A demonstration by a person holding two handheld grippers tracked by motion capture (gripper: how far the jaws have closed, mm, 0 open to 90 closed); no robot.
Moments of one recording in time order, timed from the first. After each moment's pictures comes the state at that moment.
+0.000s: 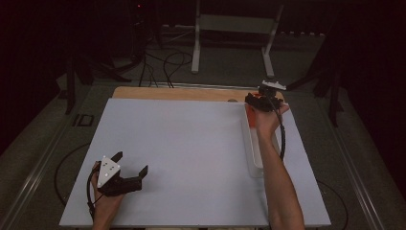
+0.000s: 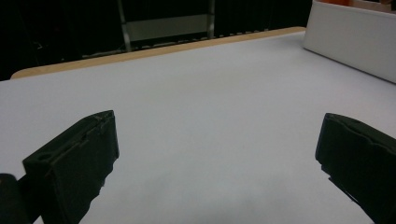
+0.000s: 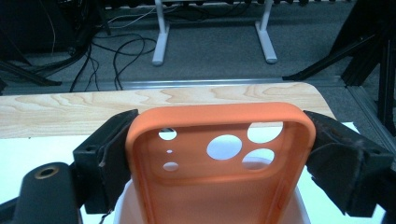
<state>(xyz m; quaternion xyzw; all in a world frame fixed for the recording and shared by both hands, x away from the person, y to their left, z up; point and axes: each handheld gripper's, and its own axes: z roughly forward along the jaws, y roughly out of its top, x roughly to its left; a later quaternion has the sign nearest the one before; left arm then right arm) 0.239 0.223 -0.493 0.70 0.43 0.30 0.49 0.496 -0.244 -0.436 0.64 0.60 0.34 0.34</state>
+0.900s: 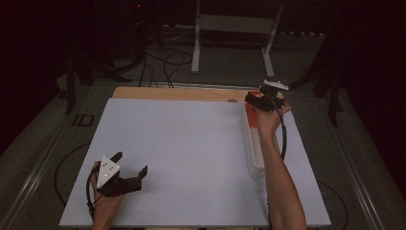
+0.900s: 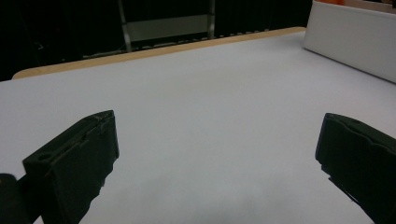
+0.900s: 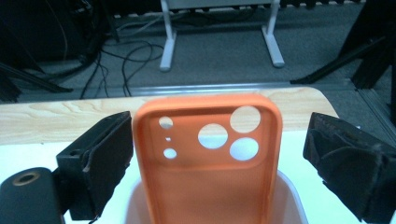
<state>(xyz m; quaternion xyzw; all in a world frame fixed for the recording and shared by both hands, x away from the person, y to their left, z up) 0.238 0.224 -0.493 0.70 0.43 0.30 0.49 0.493 -0.248 -0.432 0.63 0.60 0.36 0.33</state>
